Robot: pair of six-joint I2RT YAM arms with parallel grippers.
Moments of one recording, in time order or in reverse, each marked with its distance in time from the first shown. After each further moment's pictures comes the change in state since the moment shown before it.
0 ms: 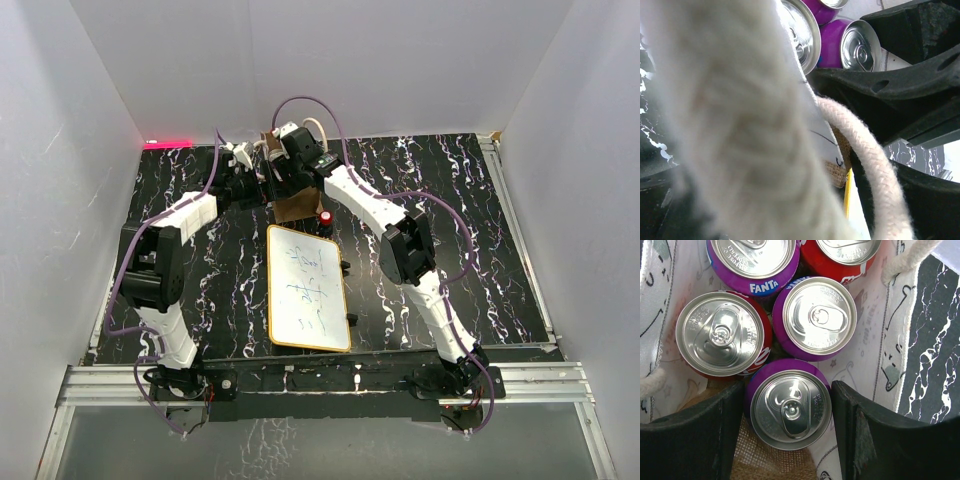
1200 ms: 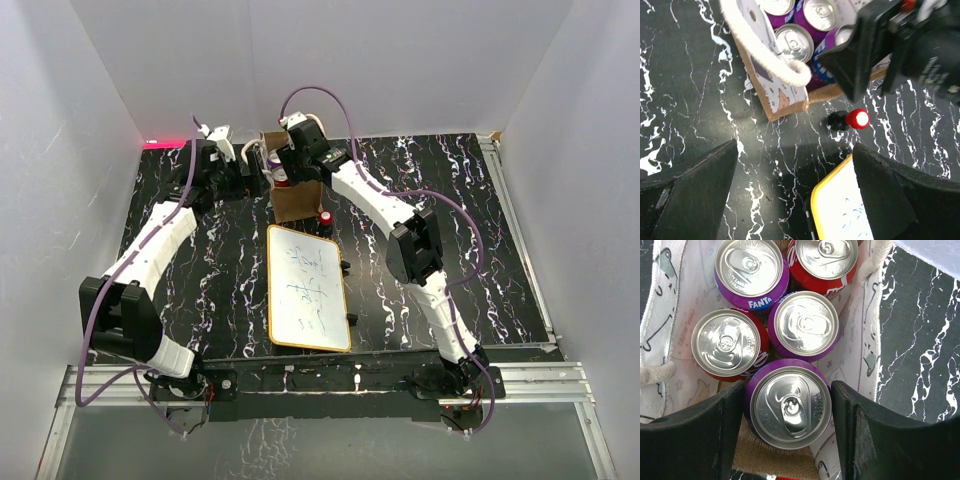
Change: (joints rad) left arm -0.027 -0.362 0.005 -0.258 -0.294 0.127; right arm -0.023 -0.060 -0.043 0.042 -0.048 0.067
